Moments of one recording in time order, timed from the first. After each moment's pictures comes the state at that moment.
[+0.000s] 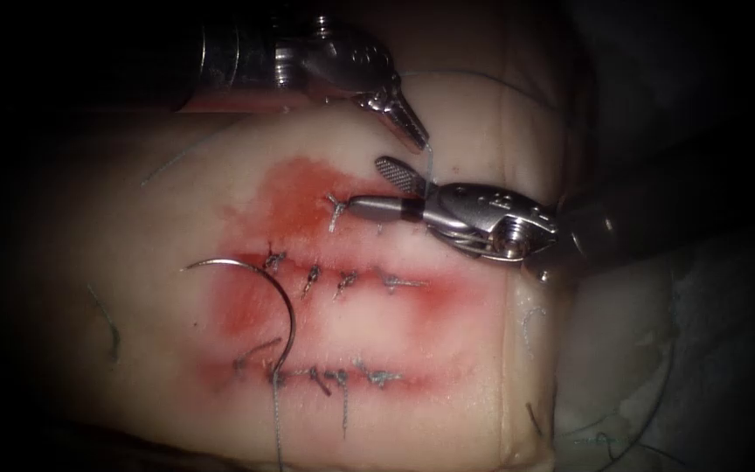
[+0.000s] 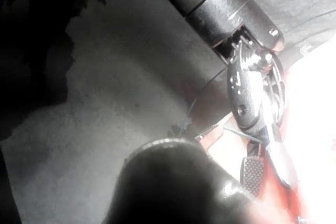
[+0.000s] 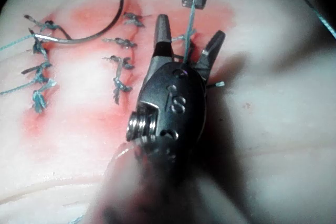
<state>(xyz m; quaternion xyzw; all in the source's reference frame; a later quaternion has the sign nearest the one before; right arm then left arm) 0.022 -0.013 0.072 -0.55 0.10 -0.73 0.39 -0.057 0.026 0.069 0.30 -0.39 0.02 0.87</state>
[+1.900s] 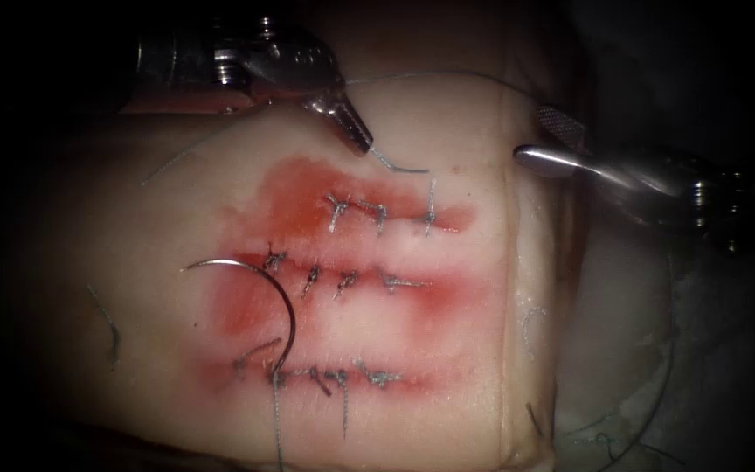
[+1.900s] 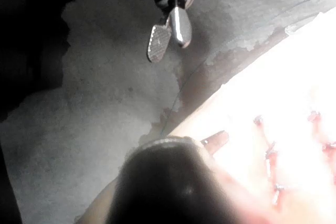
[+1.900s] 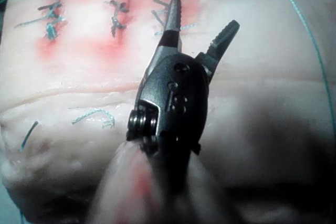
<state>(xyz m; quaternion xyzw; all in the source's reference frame) 0.006 -0.008 0.063 -0.58 0.04 -0.70 0.42 -0.051 0.025 0.070 0.36 -0.34 0.02 0.87</state>
